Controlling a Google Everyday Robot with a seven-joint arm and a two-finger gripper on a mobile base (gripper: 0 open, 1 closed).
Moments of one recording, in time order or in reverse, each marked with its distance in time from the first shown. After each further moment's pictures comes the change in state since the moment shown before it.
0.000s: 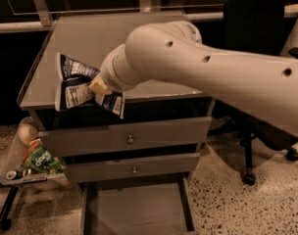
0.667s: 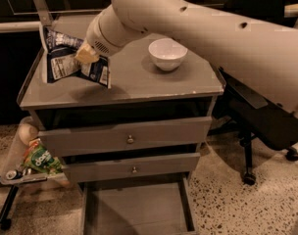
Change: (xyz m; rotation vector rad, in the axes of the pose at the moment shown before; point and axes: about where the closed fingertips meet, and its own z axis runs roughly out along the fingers) arm -0.067 -0.056 0.027 -0.065 -0.061 -0.081
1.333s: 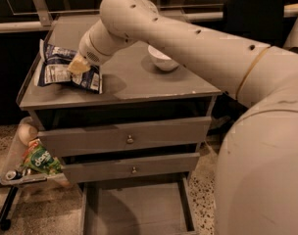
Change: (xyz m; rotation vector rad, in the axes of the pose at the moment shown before) arm 0.017 0.009 0.084 -0.145 0.026 -0.002
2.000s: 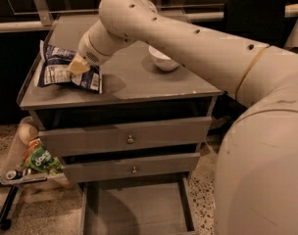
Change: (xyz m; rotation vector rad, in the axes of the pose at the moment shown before) arm -0.002 -0.001 0.000 -0.003 0.001 0.001
